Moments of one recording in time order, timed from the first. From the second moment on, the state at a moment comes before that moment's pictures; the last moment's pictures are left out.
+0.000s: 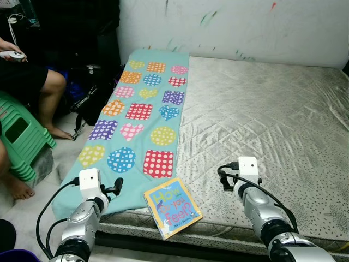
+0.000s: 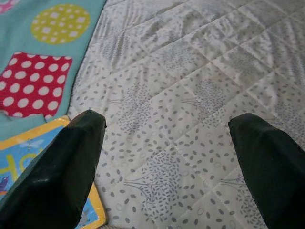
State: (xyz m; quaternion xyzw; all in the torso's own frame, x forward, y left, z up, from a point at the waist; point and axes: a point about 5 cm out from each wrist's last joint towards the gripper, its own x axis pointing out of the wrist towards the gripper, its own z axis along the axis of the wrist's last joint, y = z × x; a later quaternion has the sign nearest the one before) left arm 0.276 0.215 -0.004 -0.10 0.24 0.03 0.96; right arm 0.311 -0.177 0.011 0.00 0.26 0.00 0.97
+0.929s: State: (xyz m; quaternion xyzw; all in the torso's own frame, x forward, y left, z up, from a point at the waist) left arm 0.287 0.212 0.002 -0.11 0.25 0.01 0.96; right arm 0.316 -0.174 0.016 0.00 0.26 0.01 0.96
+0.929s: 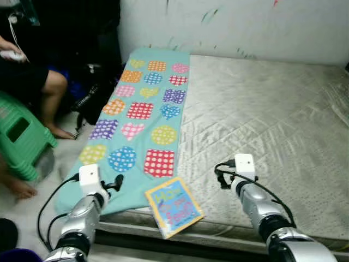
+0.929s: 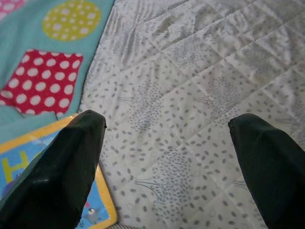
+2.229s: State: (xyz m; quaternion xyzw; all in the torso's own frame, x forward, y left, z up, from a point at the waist) left arm 0.305 0.210 0.023 -0.06 0.22 -0.03 0.97; right arm 0.311 -0.183 0.015 0.02 0.23 -0.04 0.97
